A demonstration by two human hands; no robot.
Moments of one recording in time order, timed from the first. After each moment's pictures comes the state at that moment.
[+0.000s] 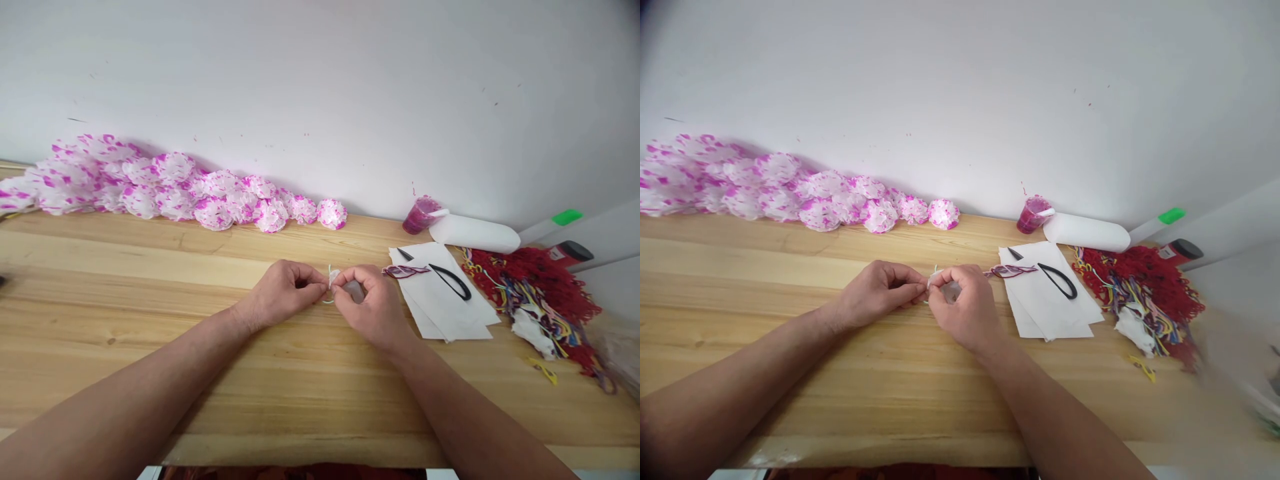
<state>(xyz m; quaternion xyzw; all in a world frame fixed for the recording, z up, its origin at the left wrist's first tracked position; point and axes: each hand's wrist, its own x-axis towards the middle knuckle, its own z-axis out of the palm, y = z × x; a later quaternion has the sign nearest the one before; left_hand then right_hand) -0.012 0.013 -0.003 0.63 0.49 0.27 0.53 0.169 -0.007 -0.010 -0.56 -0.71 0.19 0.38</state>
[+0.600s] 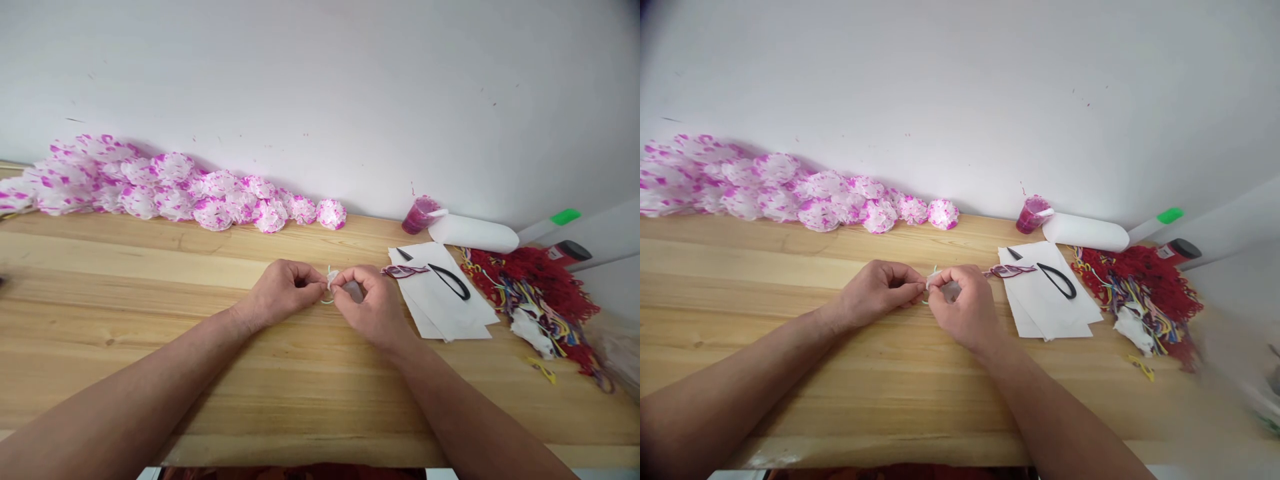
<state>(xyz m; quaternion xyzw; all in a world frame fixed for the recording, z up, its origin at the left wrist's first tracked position) -0.011 0.012 -0.007 0.63 0.51 0.27 0.51 0.170 -0.007 -0.010 -0.57 -0.70 0.21 0.38</state>
